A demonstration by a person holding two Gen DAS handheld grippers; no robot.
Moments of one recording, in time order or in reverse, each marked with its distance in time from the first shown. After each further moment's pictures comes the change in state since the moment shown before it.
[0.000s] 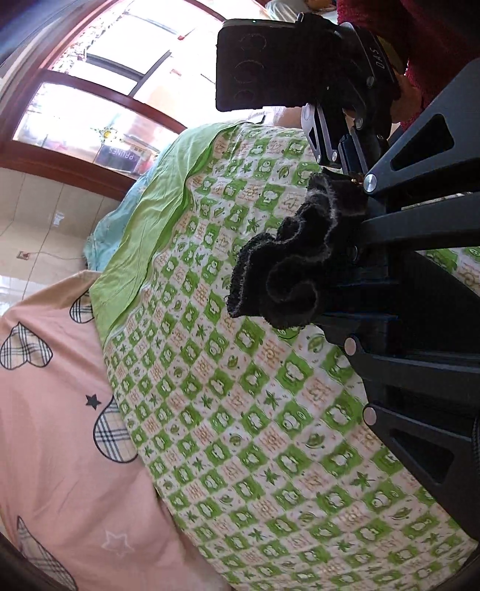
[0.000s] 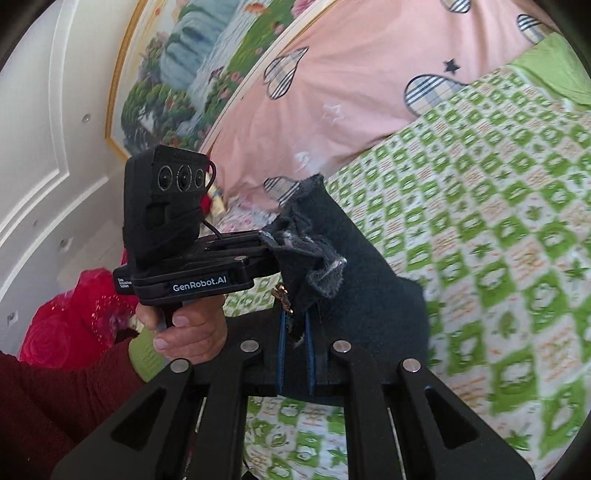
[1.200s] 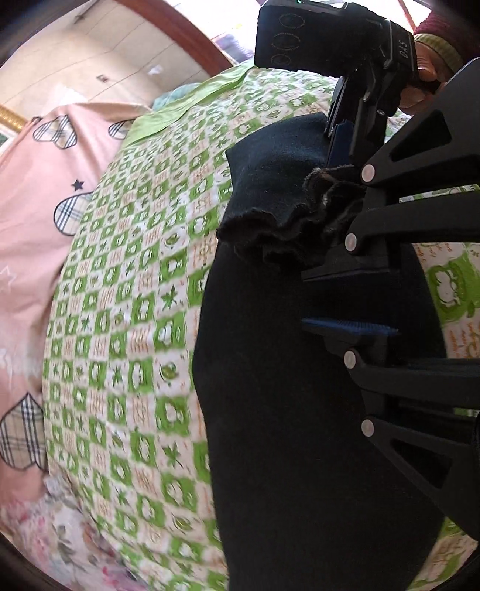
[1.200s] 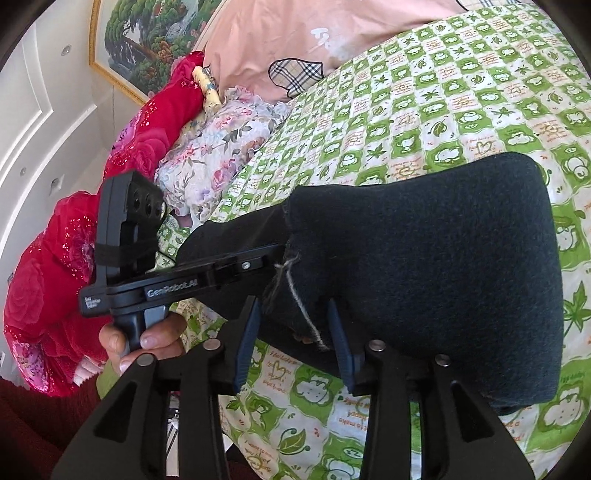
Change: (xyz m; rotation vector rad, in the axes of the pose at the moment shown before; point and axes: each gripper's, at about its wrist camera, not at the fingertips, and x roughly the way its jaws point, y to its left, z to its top) left arm -0.042 0.091 -0.179 -0.635 -0.031 0.281; right arm 0.125 0.011 -0.053 -0.017 0.334 0.006
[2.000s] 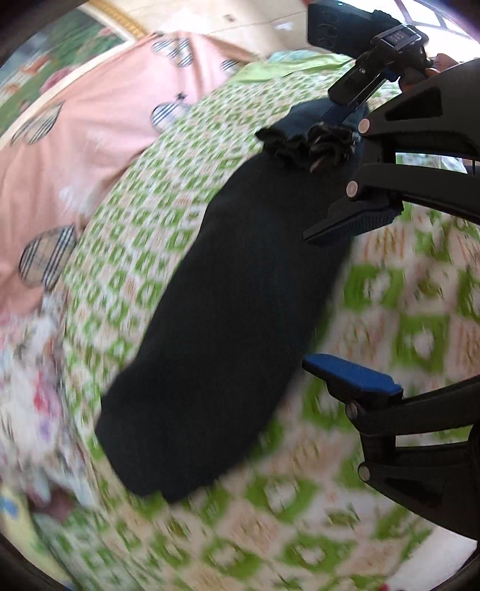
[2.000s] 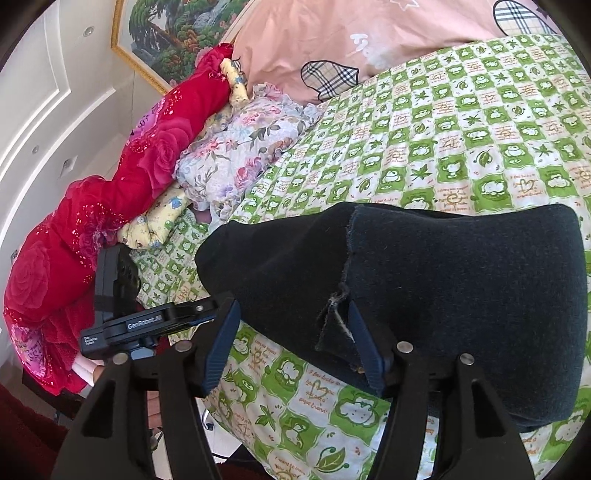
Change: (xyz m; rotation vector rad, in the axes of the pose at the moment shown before) left arm -0.094 0.092 -0.083 -0.466 -0.165 0.173; right arm 0.012 0.036 0.011 -0.093 0.002 0.032
